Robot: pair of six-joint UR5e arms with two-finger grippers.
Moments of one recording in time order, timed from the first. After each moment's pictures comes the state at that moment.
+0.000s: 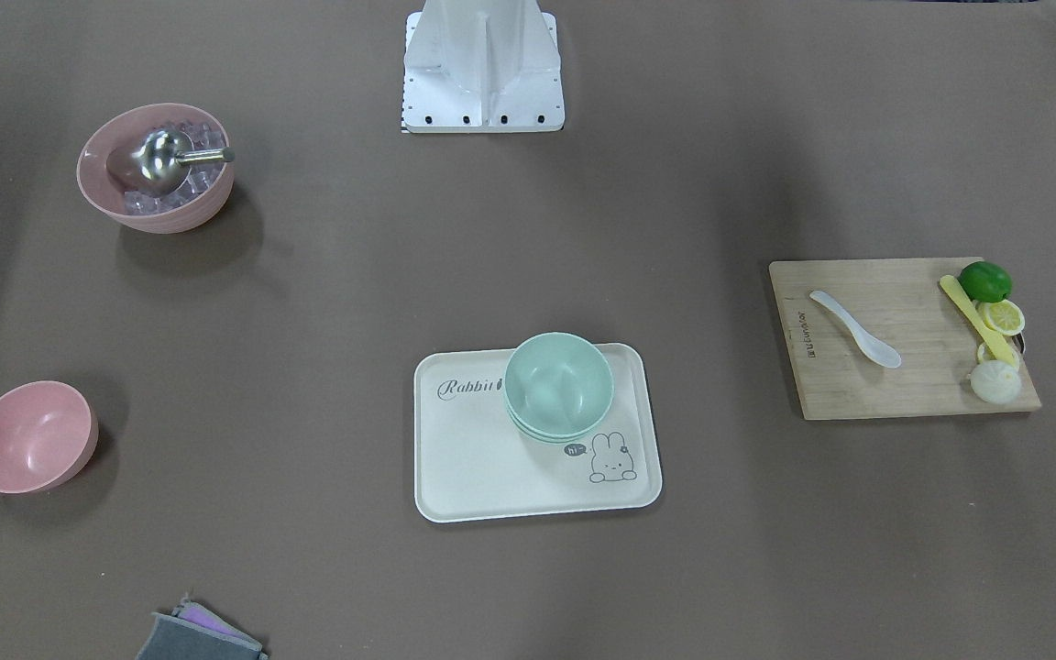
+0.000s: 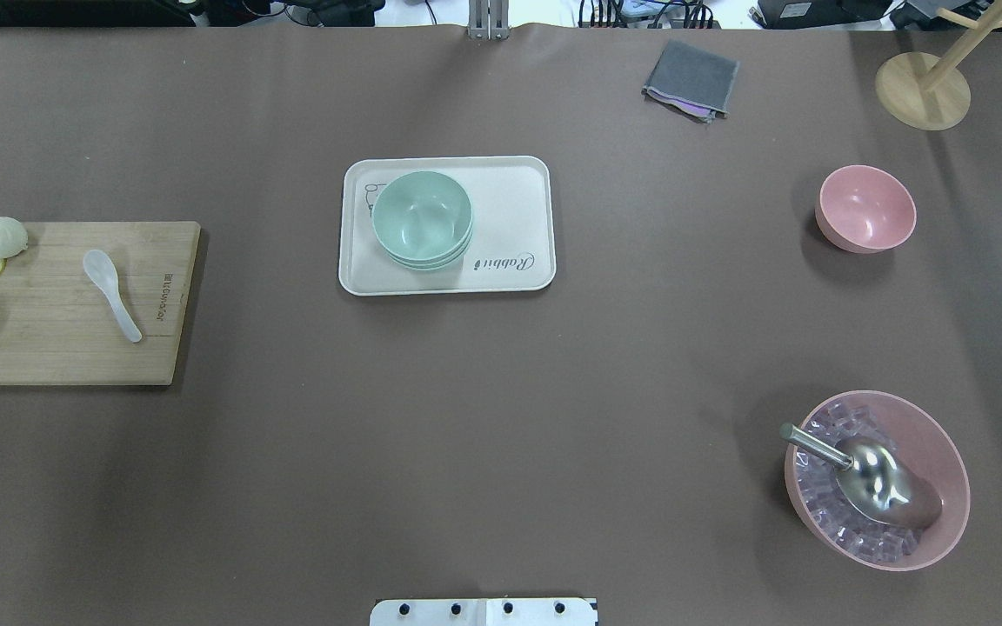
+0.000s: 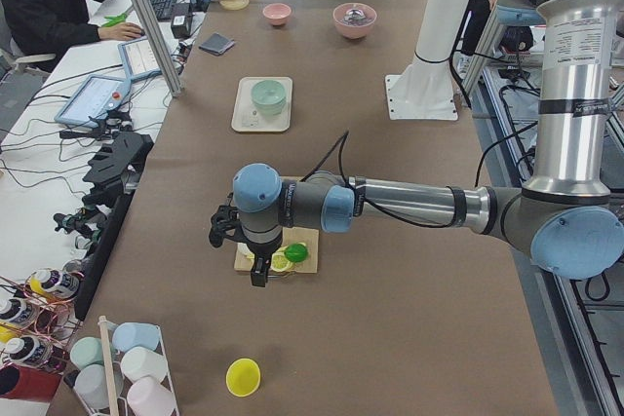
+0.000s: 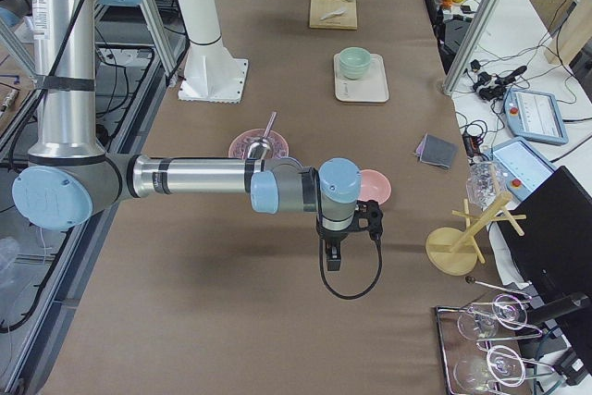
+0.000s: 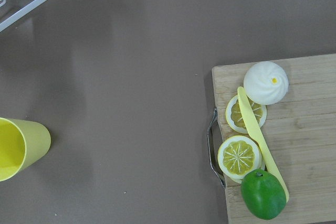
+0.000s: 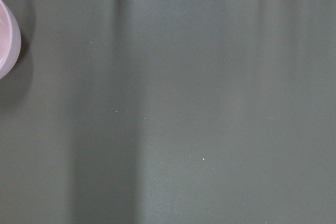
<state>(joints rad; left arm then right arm) -1.57 -1.55 -1.68 -1.59 -2.36 0.03 1.55 -1.62 1.67 -1.54 2.34 -0.01</state>
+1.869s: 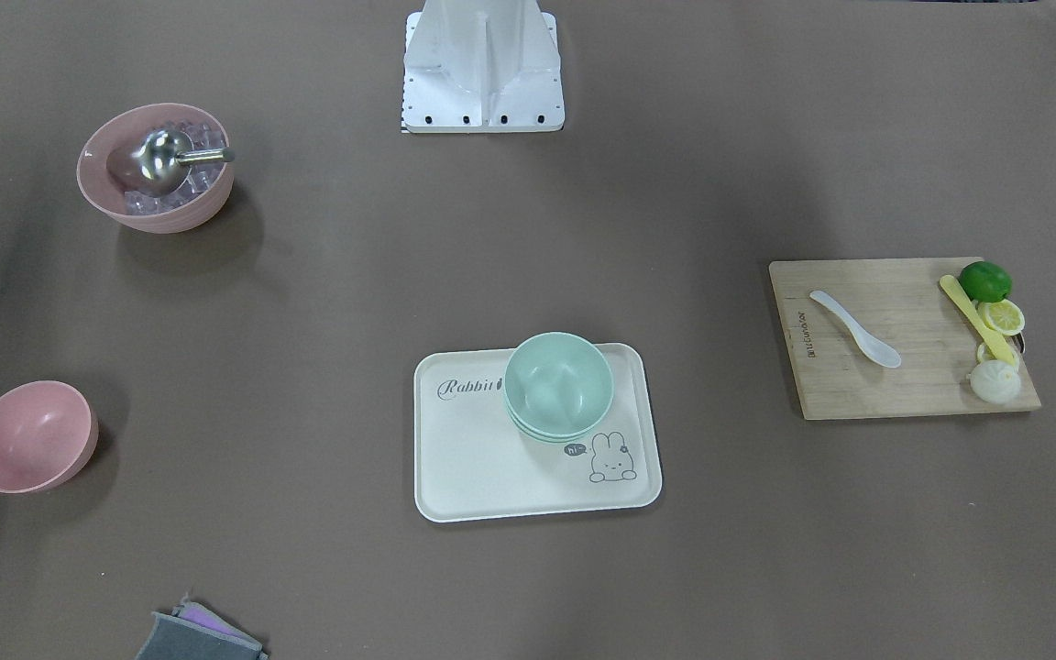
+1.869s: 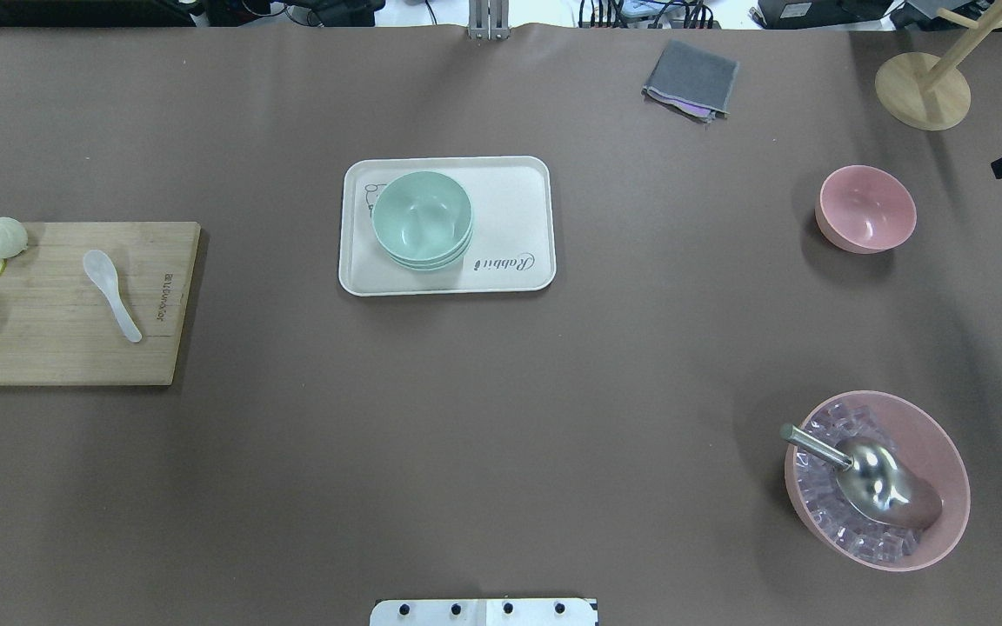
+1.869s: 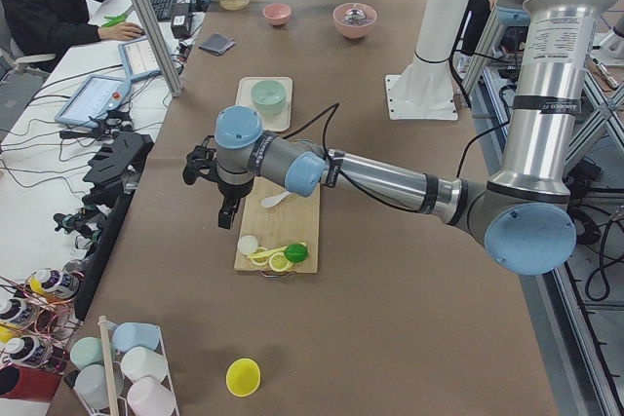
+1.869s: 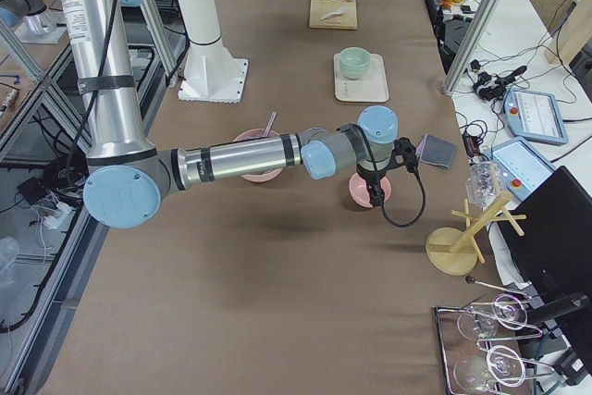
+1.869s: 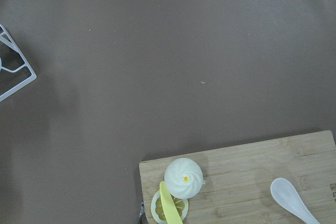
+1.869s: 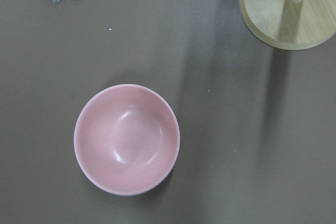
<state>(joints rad) -1.48 -1.67 -1.71 -1.78 -2.36 -0.24 1.34 -1.40 1.59 -1.29 2.39 0.28</state>
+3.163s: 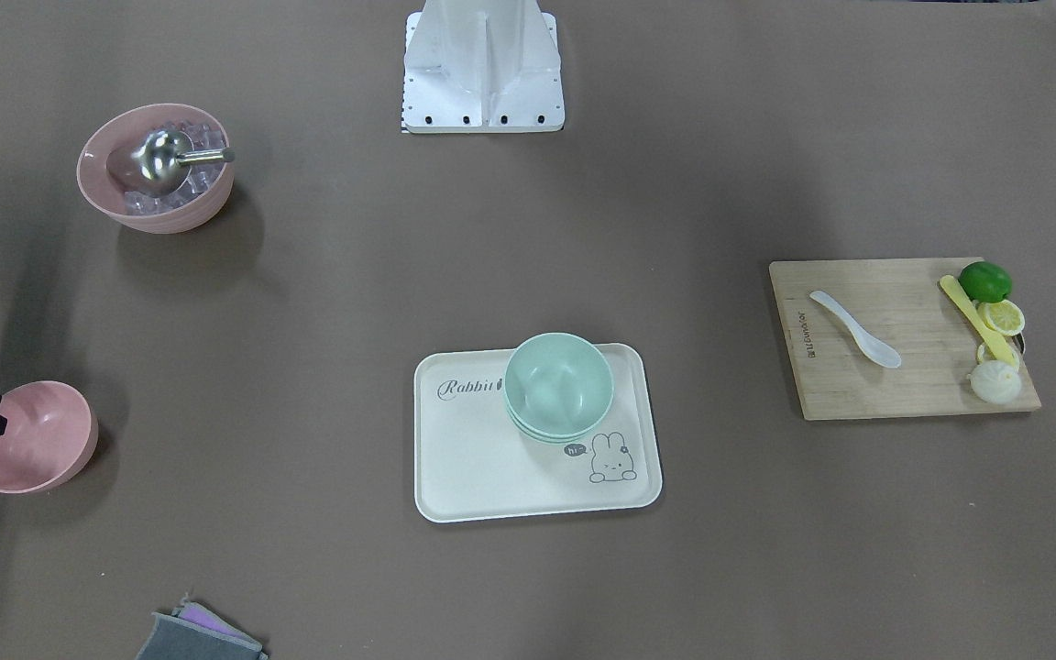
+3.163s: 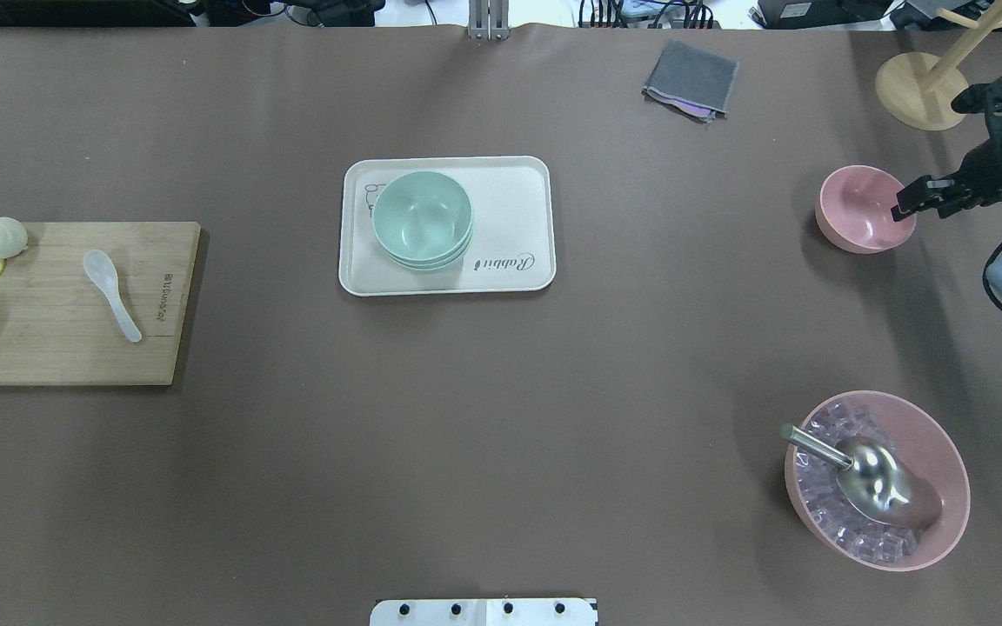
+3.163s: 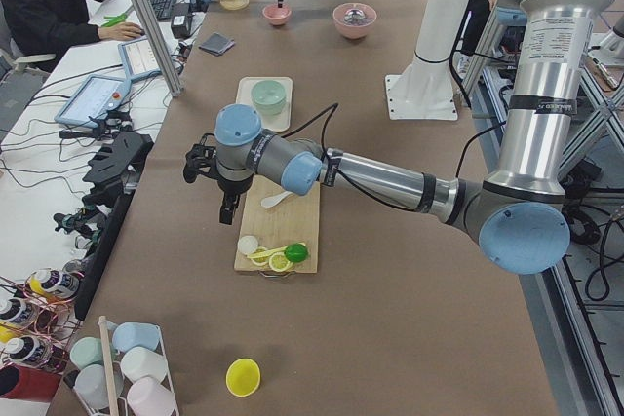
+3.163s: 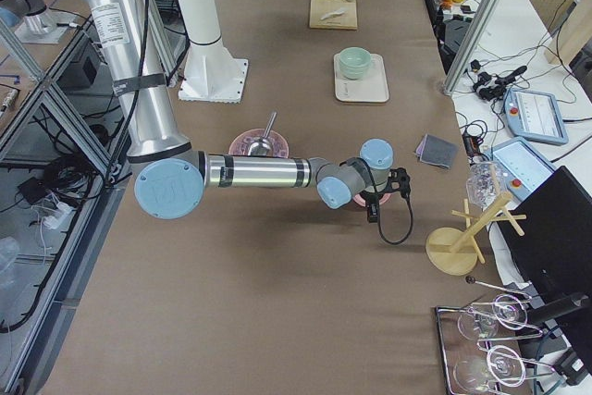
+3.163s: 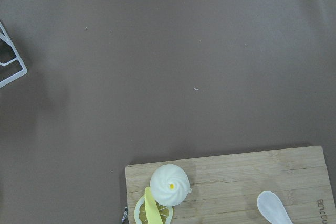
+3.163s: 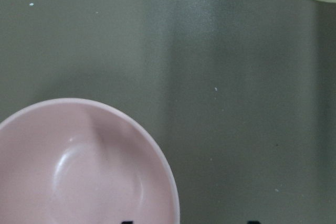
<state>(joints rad) -1.46 -1.68 -1.70 -1.80 -2.36 -0.32 1.16 -1.33 1.27 -0.96 2.25 0.57</state>
